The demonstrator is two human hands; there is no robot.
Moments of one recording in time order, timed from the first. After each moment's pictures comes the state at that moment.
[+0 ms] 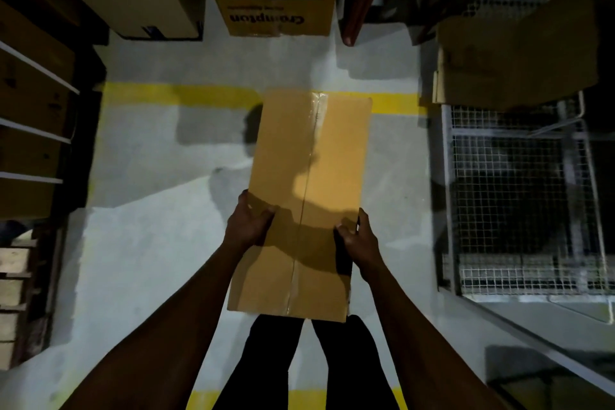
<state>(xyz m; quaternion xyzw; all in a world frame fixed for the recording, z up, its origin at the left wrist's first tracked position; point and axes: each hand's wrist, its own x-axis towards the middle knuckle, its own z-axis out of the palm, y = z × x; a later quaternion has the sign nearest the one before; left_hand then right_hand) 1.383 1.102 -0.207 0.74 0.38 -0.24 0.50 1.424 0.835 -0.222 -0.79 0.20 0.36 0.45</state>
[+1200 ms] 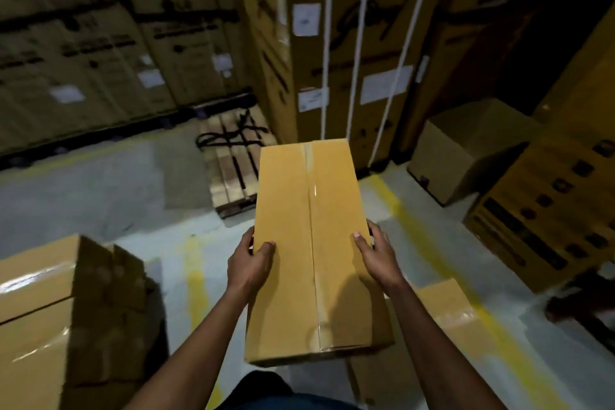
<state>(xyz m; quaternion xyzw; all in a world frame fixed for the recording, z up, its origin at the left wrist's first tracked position) 0.994 1.016 0.115 0.47 0.70 0.32 0.44 1.288 1.010 0.079 -0.70 -0.46 0.41 0.36</state>
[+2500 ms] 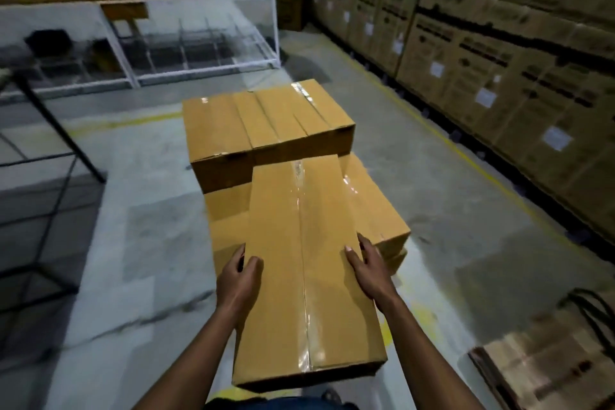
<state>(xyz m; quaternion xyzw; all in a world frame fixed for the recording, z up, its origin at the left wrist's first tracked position) 0.609 0.857 0.104 -0.21 0.79 0.57 0.02 0.599 1.147 0.100 -0.14 -0.83 0.53 -0.05</state>
